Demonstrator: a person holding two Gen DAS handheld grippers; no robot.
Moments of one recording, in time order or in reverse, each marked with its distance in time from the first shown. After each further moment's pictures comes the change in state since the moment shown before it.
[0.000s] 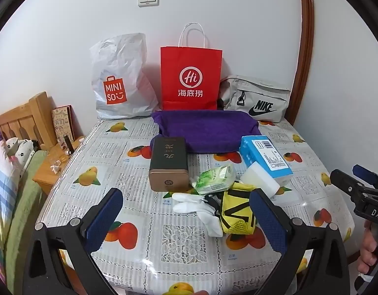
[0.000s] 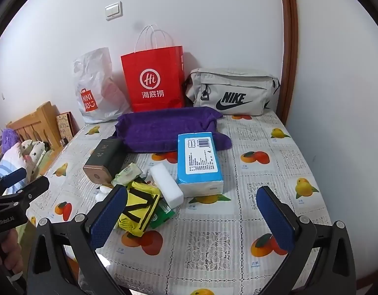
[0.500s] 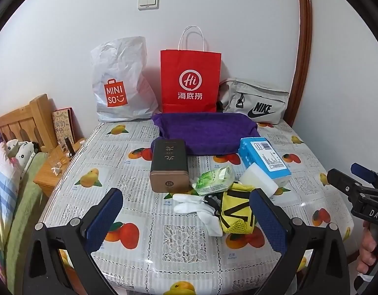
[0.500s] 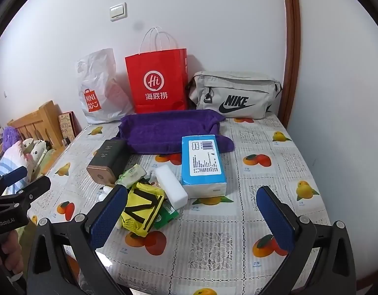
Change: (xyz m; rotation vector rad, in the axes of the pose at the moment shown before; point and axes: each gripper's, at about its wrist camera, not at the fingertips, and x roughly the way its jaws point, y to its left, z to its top) left arm -0.011 0.005 0.003 -0.032 -0.015 -0.026; right arm -0.007 0.007 0.002 -0.020 -0.006 0.001
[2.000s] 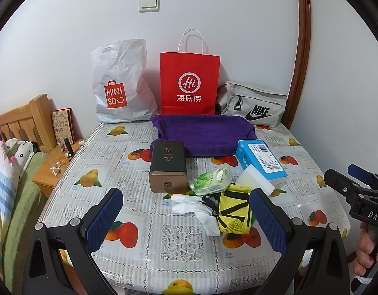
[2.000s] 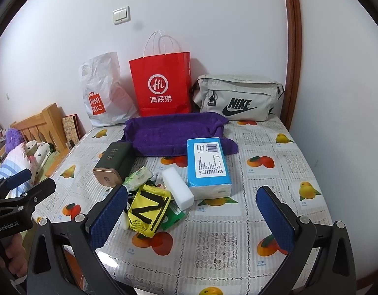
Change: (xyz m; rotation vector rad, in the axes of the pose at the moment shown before) left arm -0.006 0.004 0.002 -0.003 -0.010 -0.010; right arm -0.008 0.005 -0.001 0.002 -0.020 0.017
